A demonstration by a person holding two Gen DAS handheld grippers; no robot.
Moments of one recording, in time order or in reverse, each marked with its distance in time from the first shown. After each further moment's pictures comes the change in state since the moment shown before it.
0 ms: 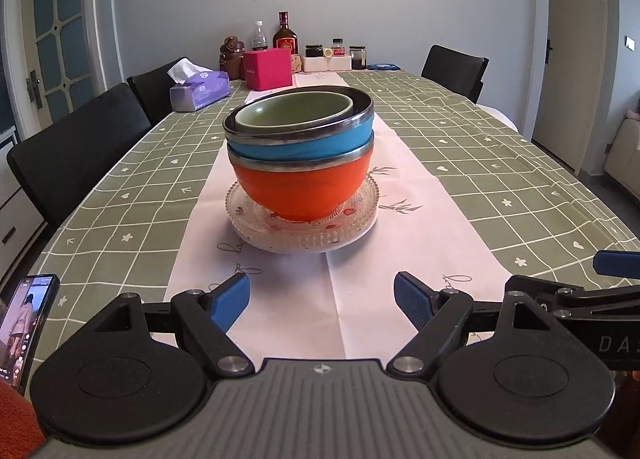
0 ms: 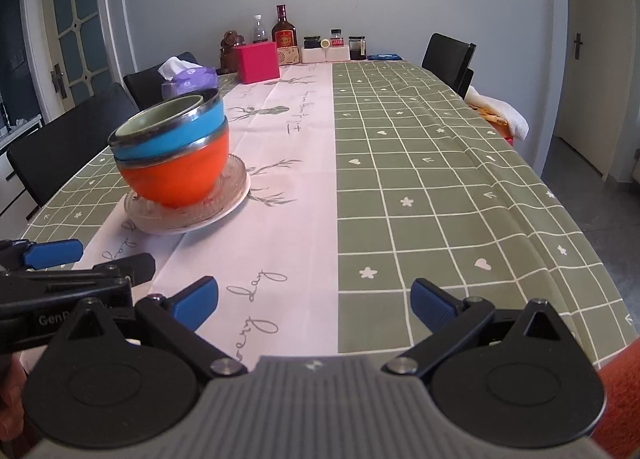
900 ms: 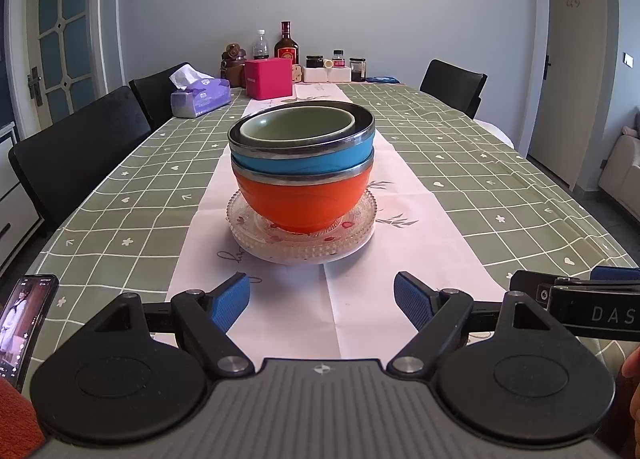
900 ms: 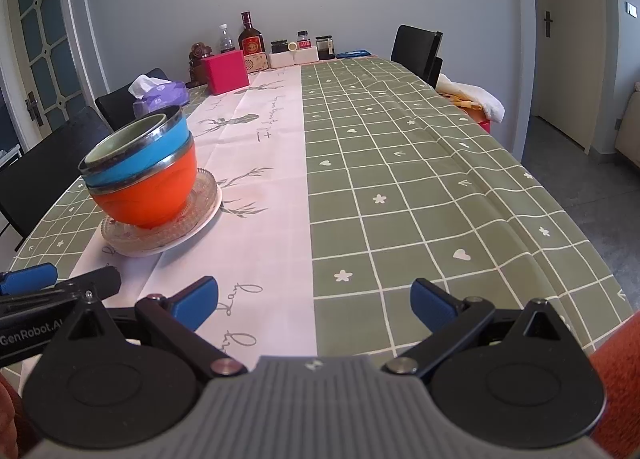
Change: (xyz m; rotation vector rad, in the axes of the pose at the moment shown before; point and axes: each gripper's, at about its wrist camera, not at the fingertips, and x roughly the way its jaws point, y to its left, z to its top) left arm -0.007 0.004 0.005 -0.028 -0.027 -0.023; right arm 0.003 -0.014 0.005 0.093 -0.006 -0.038
